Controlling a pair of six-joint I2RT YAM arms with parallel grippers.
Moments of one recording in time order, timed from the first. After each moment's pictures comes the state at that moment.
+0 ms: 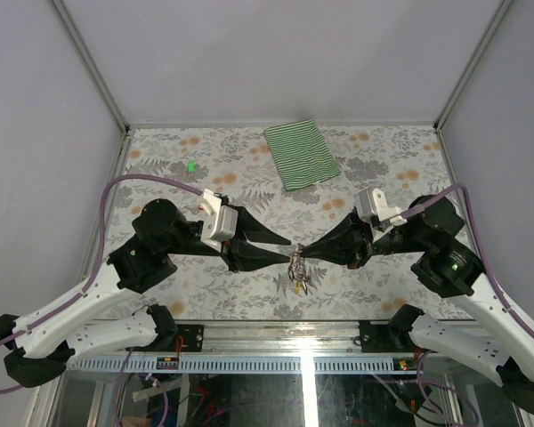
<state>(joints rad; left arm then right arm) -0.97 0.88 1.04 0.01 0.69 -0.03 0.78 0.78 1.03 -0.13 -0.88 0.06</state>
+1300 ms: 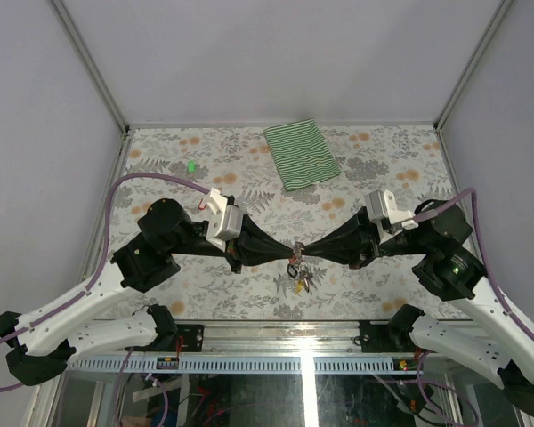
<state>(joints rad) -0.97 0.90 1.03 0.01 0.69 -0.04 0.78 0.75 1.01 -0.04 -0.87 0.09</state>
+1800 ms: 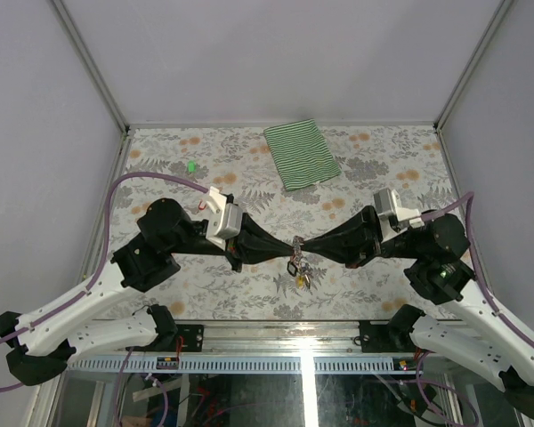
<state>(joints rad) -0.97 0.90 1.04 0.02 0.68 -0.04 0.78 0.71 0.88 0.23 -0.81 0.24</state>
